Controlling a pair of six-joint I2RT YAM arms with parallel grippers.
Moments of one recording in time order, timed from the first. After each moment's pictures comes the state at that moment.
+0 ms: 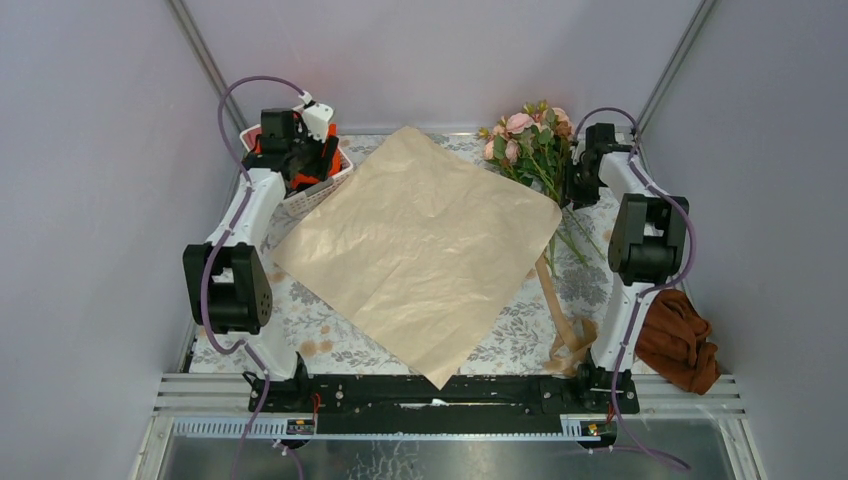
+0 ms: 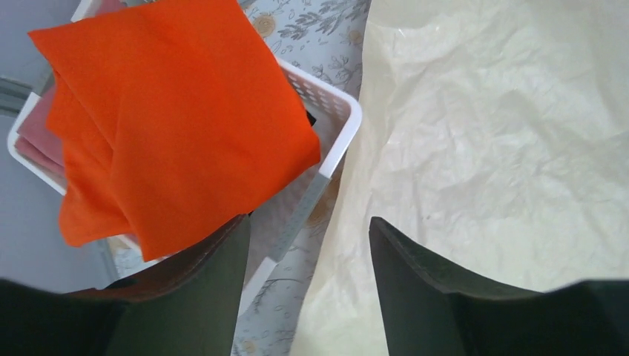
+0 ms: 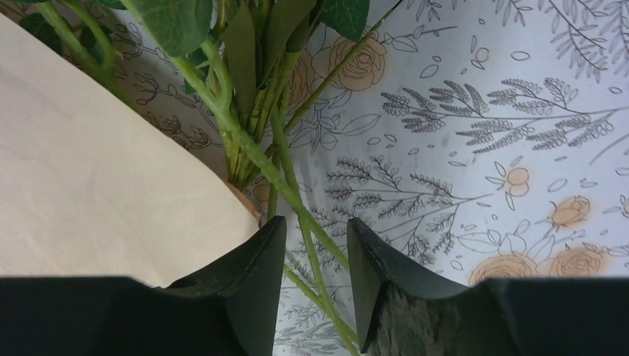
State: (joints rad) left arm 0.02 1.71 1.45 -0.36 0.24 0.34; right arm -0.07 2.07 1.64 -0.73 -0.10 0.00
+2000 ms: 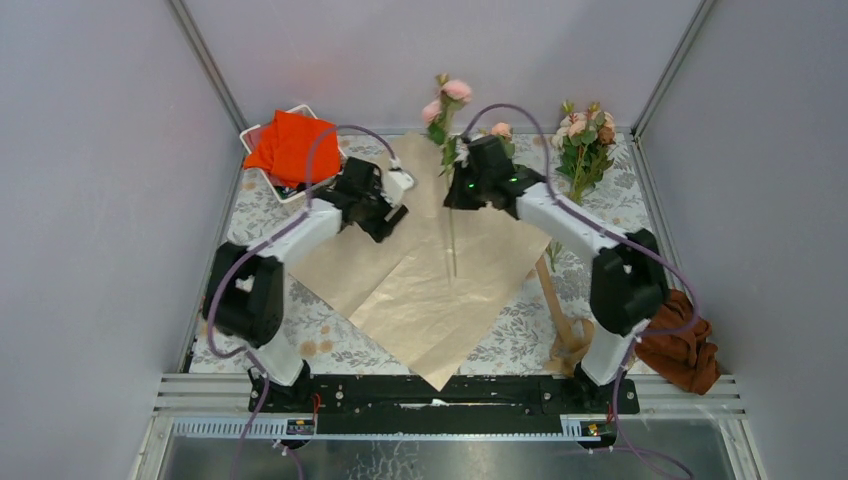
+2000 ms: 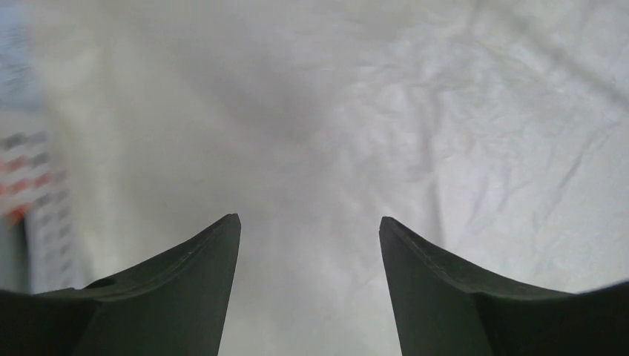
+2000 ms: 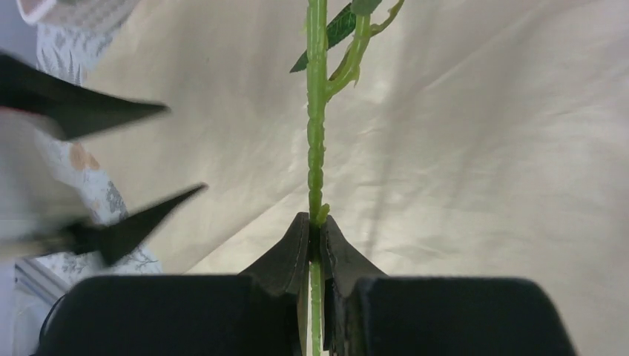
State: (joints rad) left arm -0.40 1.72 1.19 -0.42 0.20 0.47; right arm 0.52 1.73 1.44 -0.43 -0.11 0.46
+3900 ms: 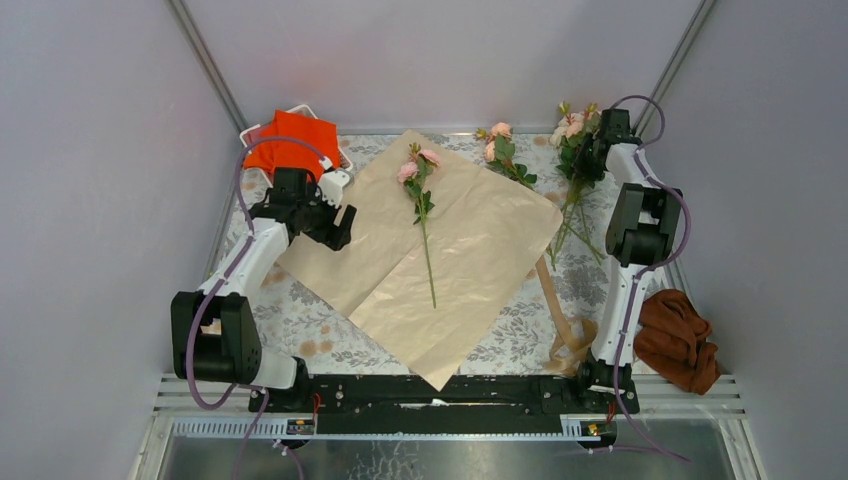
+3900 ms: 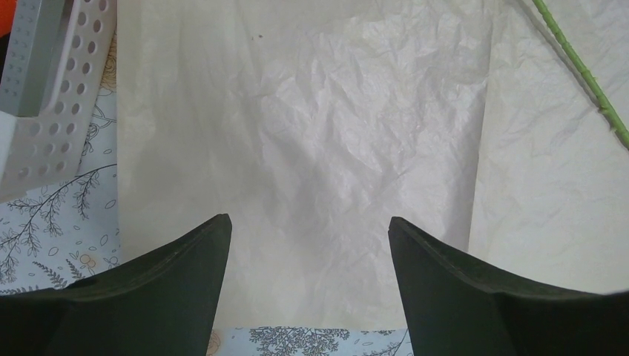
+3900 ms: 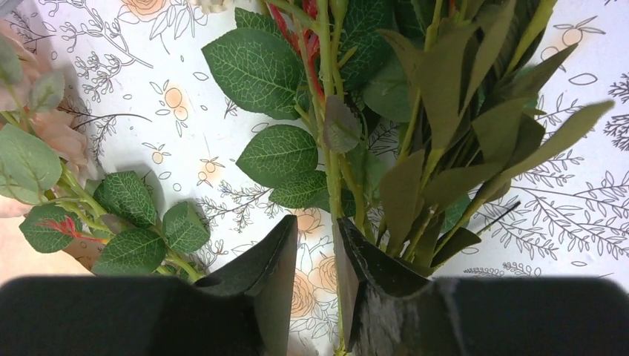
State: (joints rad) left arm -0.04 1.41 1.02 -0.52 0.37 0.42; right arm -0.15 2.34 1.94 -0.54 -0.13 0.34
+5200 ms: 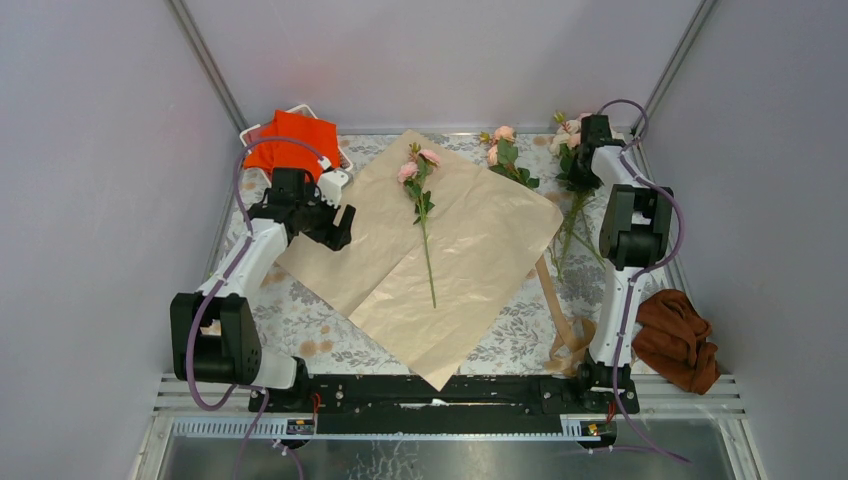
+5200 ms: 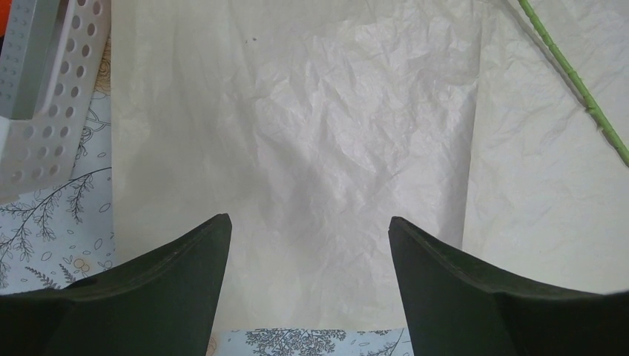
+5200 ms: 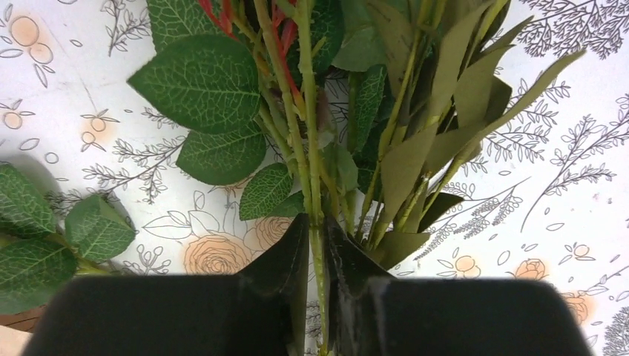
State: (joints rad) left arm -0.04 1.41 1.02 -0.52 0.40 0.42; right arm -0.07 2.29 1.85 -0.61 0.19 0.27
